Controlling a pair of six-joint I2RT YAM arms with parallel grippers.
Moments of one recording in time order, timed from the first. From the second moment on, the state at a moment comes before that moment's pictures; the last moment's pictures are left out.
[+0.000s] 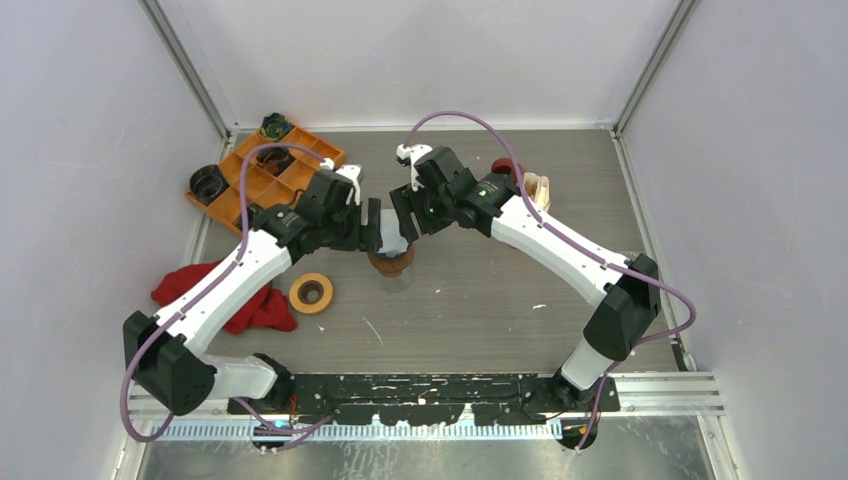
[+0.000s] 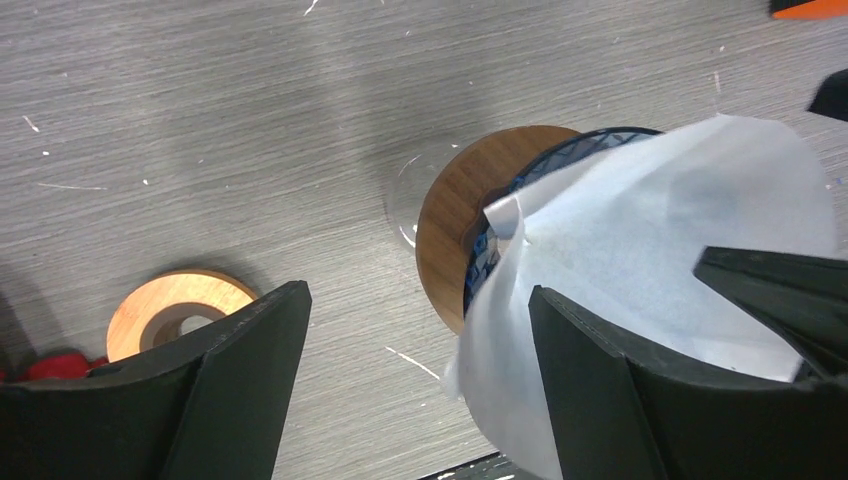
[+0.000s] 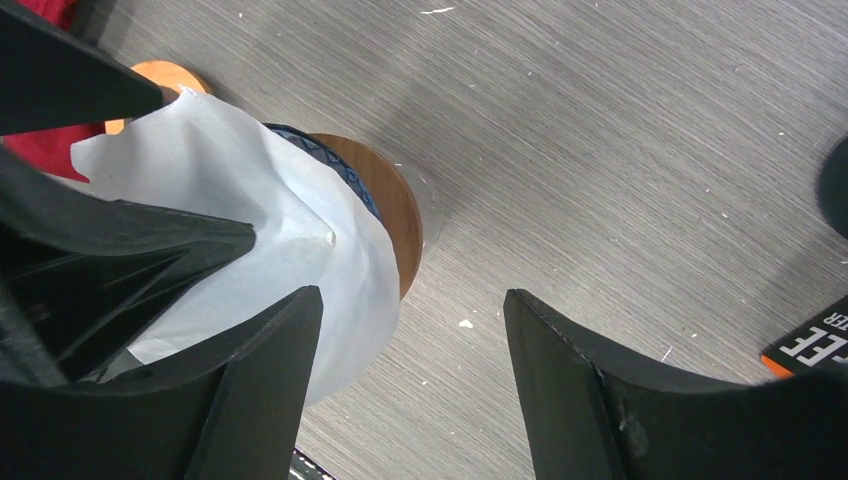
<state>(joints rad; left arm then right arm) -0.57 1.31 1.19 -0.74 -0.06 -0.39 0.79 1.63 1.57 -0.72 0.02 0.24</state>
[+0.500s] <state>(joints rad) -0.57 1.21 1.21 -0.74 0.02 -0.43 0.79 1.63 1.57 -0.73 0.01 0.24</state>
